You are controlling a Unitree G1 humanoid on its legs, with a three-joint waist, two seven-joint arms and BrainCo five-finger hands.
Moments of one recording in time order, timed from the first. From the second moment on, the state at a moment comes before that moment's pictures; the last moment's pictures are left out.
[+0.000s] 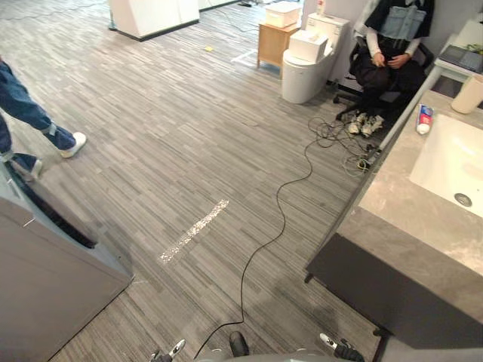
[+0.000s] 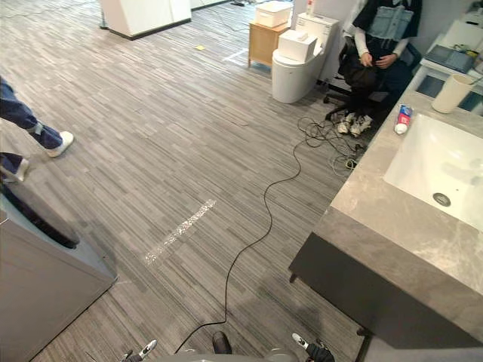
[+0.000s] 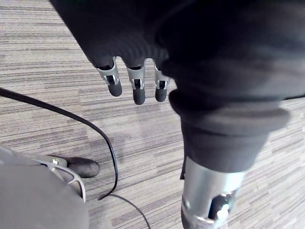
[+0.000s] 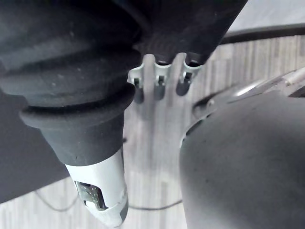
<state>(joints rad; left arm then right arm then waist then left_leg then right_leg) 0.15 0.05 0.29 1.11 -0.42 -0.12 0.05 0.17 0.00 -0.35 1.00 0.27 -0.04 0.02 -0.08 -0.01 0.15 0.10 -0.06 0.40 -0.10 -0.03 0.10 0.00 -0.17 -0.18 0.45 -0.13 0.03</state>
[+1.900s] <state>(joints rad) 0.00 -0.07 0.23 1.07 -0.24 -0.09 0.08 0.18 -0.02 -0.45 0.94 0.27 -0.06 -0.02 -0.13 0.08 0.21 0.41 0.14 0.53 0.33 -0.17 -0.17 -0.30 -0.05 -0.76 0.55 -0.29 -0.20</state>
